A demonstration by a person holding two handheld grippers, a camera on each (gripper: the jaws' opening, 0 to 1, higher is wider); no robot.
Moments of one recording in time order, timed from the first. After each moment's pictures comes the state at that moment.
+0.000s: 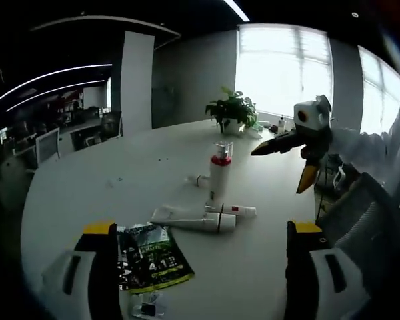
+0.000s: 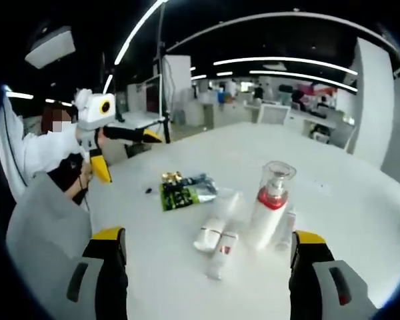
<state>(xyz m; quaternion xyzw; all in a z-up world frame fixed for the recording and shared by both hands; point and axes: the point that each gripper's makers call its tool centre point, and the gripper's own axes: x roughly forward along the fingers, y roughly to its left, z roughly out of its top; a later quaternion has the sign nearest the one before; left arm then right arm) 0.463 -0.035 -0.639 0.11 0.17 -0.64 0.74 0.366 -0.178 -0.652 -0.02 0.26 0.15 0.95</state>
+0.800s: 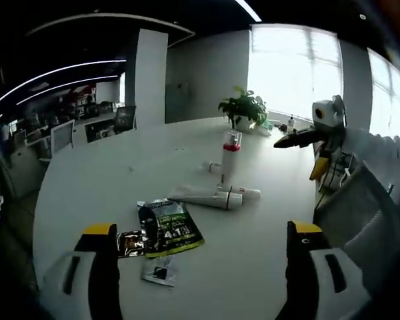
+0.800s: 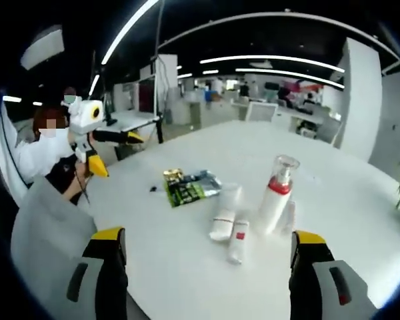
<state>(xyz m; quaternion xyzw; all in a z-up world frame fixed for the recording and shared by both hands) 0.468 0.034 -0.643 0.11 0.19 -0.60 0.77 0.336 -0.151 -0.648 -0.02 0.27 0.10 0.96</state>
